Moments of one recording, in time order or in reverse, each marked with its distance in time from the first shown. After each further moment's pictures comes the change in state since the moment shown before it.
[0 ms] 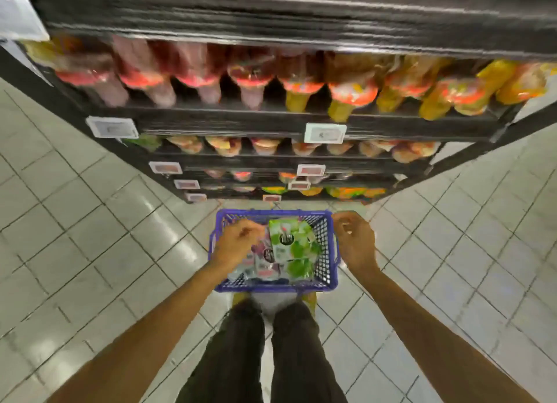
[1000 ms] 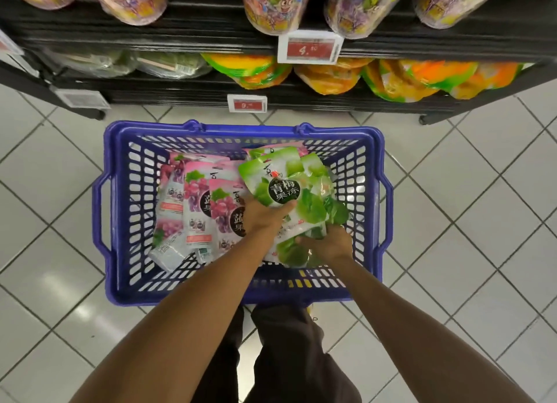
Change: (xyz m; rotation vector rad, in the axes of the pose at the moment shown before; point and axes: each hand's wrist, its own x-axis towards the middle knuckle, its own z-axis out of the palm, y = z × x) left_hand 0.298 -0.365 0.262 -0.084 0.229 -0.565; right_hand 0.144 0.446 0.241 -0.346 -0.361 0.549
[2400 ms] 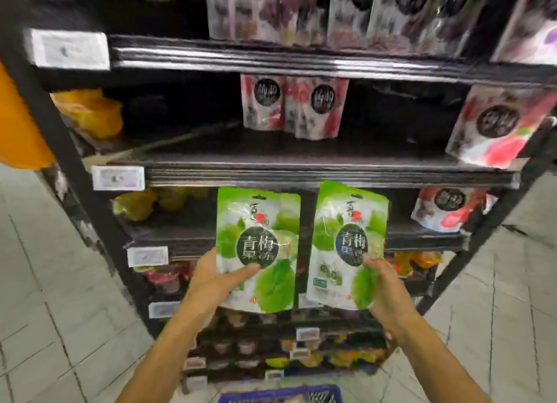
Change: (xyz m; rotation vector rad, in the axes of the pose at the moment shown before) left_hand -0.606 0.366 -0.484 -0.349 -0.236 1.111; right_hand -0.653 -0.317 -0.415 1.214 -0.005 -0.894
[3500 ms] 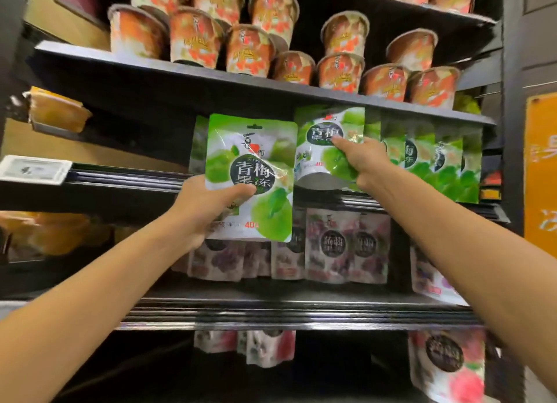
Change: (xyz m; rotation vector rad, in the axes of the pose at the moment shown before) left_hand 0.114 0.422 0.099 -0.018 0.060 0.641; right_hand 0.053 -0.503 0.200 -0.225 0.001 -0.879
